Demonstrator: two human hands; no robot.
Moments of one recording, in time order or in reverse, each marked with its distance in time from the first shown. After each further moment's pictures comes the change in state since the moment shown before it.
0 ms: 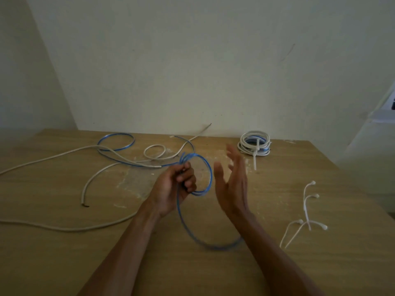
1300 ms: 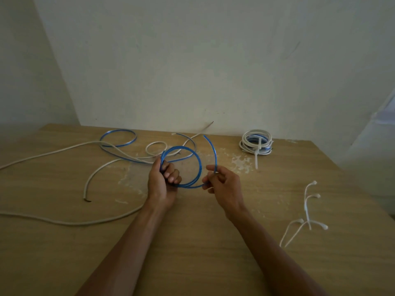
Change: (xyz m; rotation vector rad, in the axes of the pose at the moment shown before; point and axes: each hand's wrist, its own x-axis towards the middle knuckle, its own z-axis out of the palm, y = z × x) left_hand 0.009 0.001 -0.017 -0.101 0.429 0.306; right_hand -0.004 -0.008 0.007 0.352 -0.261 0.592
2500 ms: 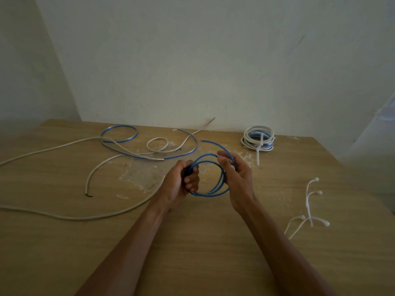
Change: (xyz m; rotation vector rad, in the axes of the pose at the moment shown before) left_hand -0.020 -0.012 0.015 0.444 -0.317 -0.212; right_hand 0.012 -0.002 -0.014 0.232 0.076 -0.129
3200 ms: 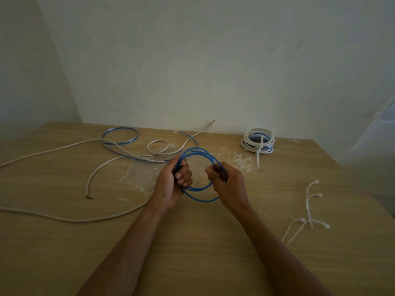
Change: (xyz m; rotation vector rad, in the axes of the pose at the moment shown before) left_hand 0.004 0.006 -0.013 -0.269 0.068 0.126; right_hand -0.003 0.013 0.004 -0.419 -0.126 -0.180
